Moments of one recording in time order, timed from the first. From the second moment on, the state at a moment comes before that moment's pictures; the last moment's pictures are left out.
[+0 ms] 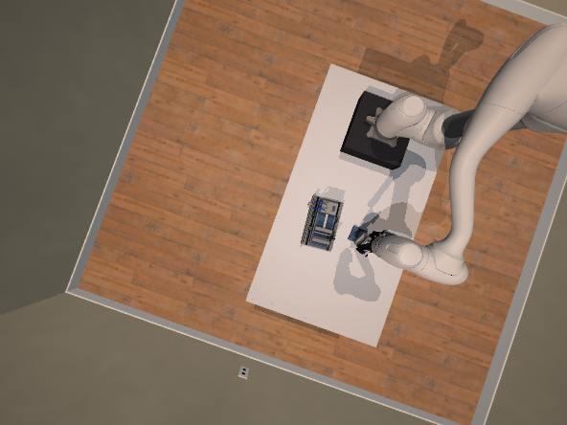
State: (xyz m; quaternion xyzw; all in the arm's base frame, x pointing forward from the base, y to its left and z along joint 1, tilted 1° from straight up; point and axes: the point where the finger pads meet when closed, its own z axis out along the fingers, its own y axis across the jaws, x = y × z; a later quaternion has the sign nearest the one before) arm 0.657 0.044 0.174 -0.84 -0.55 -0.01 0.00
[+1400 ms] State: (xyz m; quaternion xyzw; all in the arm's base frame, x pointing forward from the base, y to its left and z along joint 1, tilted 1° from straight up) arm 0.707 -0.119 0.172 -0.99 -0.11 0.00 0.01
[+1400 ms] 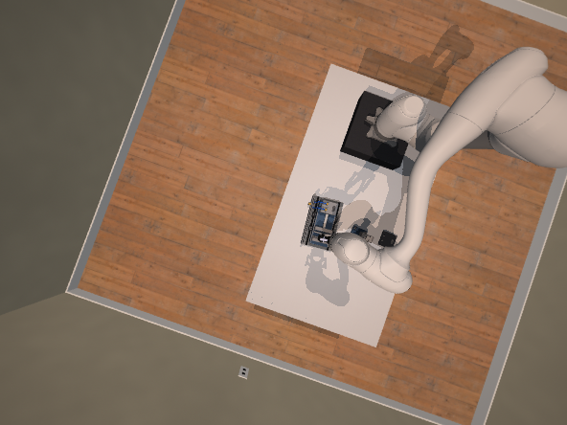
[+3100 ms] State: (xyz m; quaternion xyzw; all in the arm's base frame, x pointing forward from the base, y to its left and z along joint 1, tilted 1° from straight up) arm 0.710 -0.138 0.171 -1.00 -0.06 0.00 0.01
